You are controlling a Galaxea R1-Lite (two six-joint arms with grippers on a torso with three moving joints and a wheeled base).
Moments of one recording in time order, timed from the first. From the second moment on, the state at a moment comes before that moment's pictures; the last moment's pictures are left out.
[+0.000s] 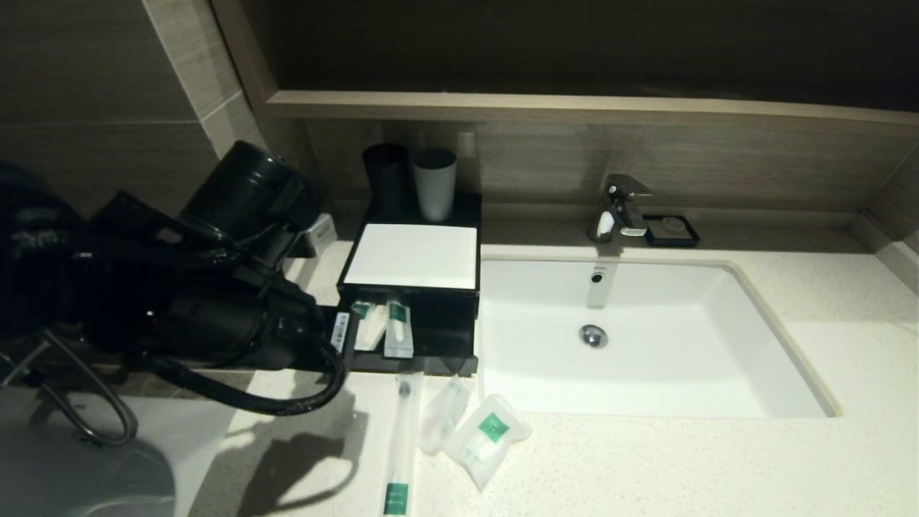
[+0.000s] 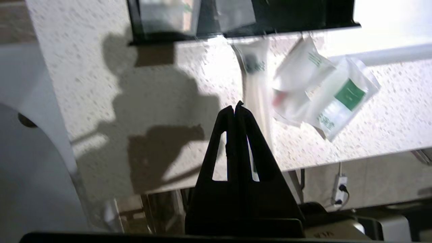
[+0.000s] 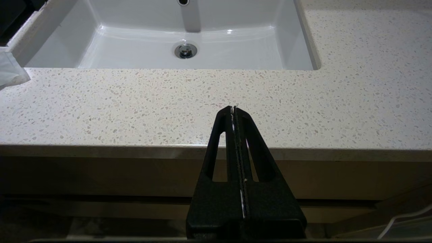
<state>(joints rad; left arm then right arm) -0.64 1.57 -1.28 0.55 0.19 -0.38 0.00 0.00 0.00 0.01 -0.01 0.00</state>
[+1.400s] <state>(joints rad) -0.82 1.87 -1.53 0.91 0.14 -0.60 0.00 0.00 0.00 0.01 -0.01 0.00</state>
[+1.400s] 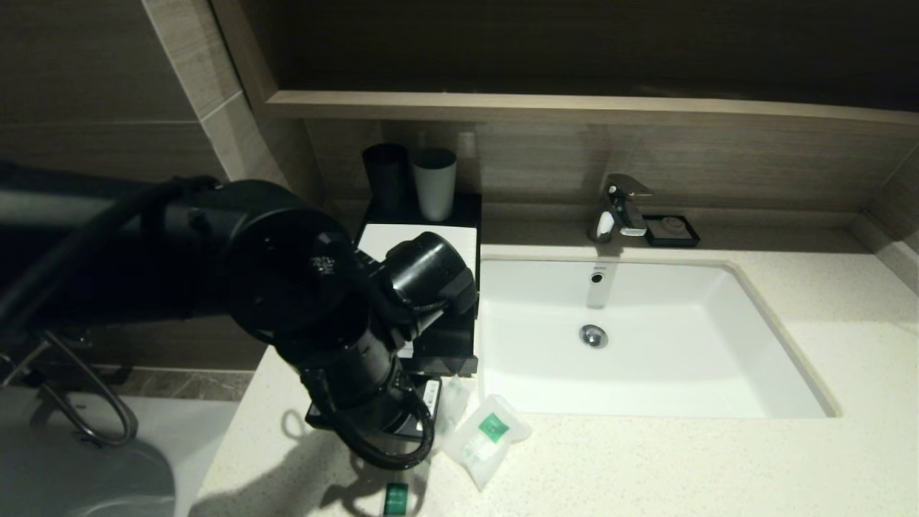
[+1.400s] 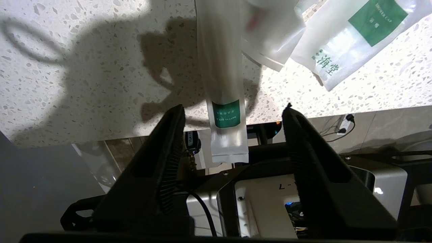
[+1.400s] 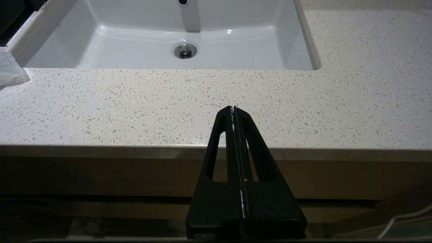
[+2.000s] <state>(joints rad) -0.81 1.90 -1.49 0.93 0.12 -0.52 0.00 0.00 0.00 0.01 -0.01 0.00</state>
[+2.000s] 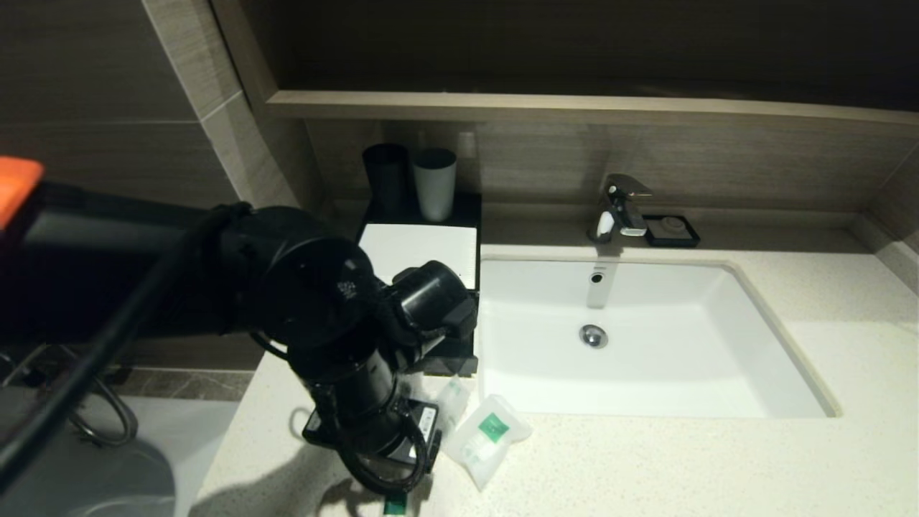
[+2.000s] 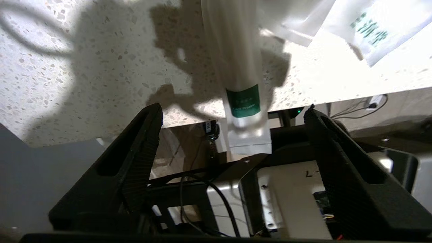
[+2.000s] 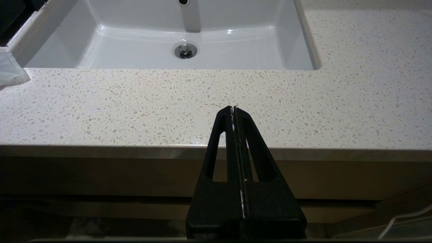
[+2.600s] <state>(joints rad) -0.81 1.90 -1.45 0.95 0.12 -0.40 0.00 0.00 0.00 0.01 -0.01 0.00</state>
